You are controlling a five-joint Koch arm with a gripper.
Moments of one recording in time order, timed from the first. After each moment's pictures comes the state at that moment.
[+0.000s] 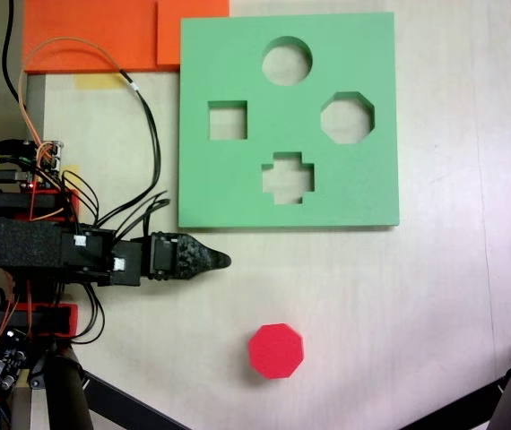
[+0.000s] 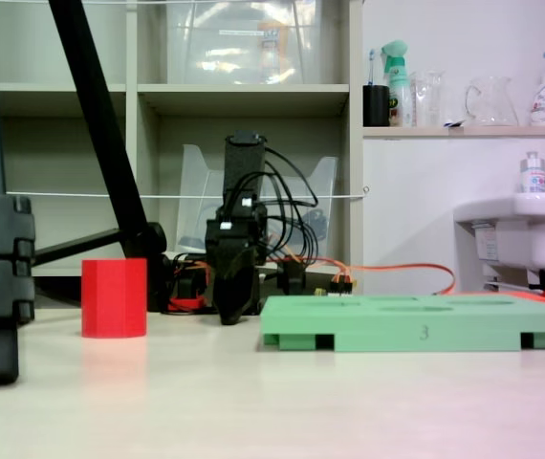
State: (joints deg) arm 0.0 128.5 175.6 -2.1 -0.7
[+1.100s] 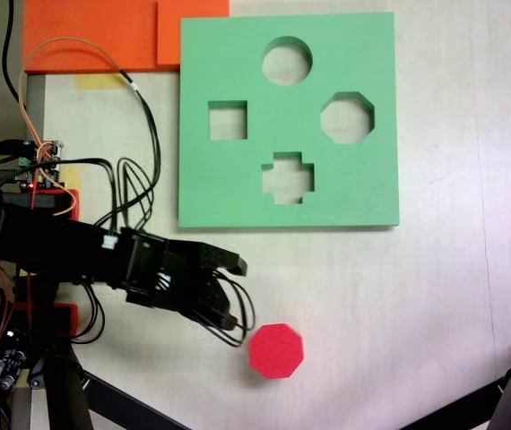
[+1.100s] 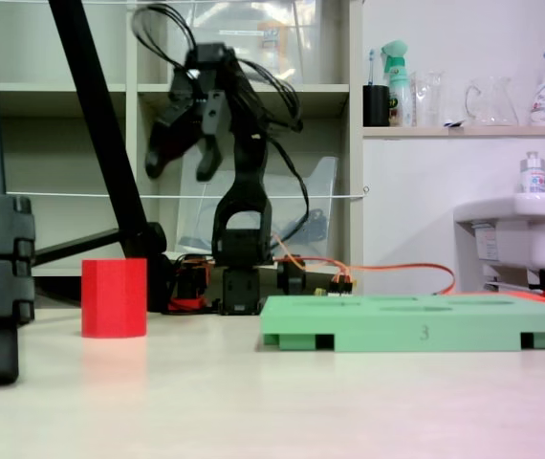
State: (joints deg) arm 14.1 100.1 77.4 86.7 82.4
